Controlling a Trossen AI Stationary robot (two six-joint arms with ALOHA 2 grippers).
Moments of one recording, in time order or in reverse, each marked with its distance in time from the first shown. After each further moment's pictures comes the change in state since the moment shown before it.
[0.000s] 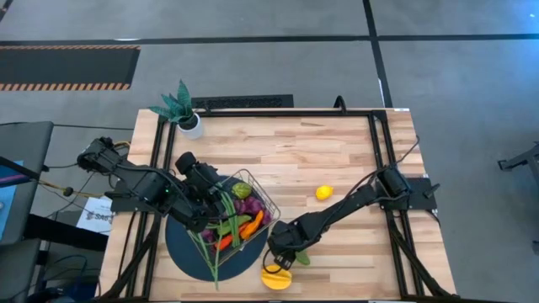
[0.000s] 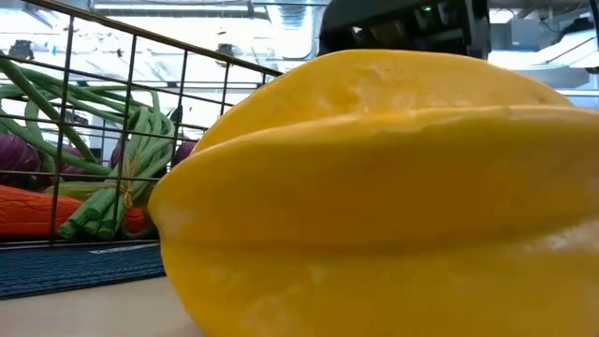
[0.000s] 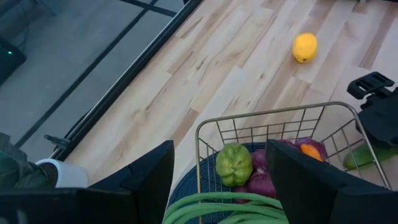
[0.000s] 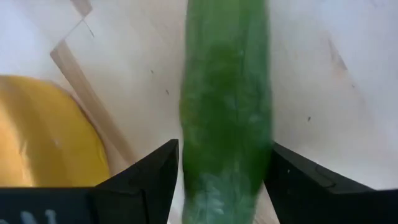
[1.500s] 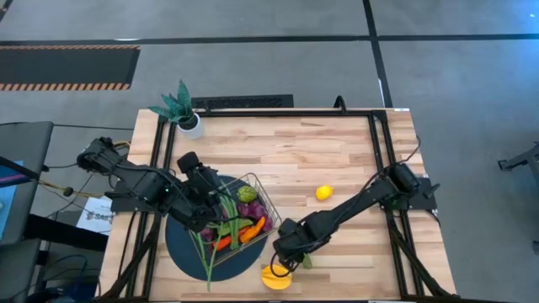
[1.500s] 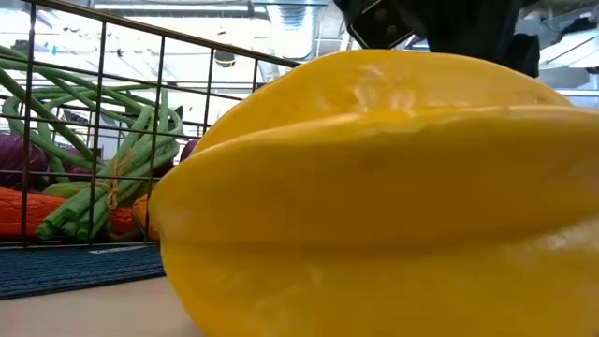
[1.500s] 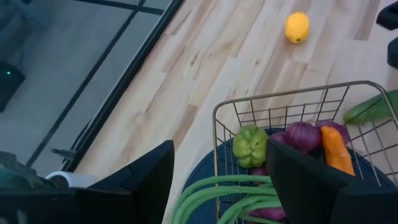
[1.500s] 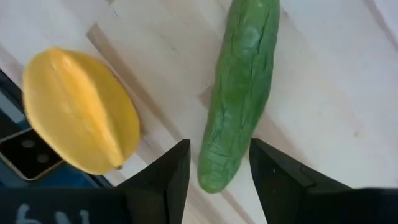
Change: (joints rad) left arm 0.000 -0.002 0.000 0.000 0.037 0.132; right arm 0.031 -0.123 0.129 -0.276 0.033 0.131
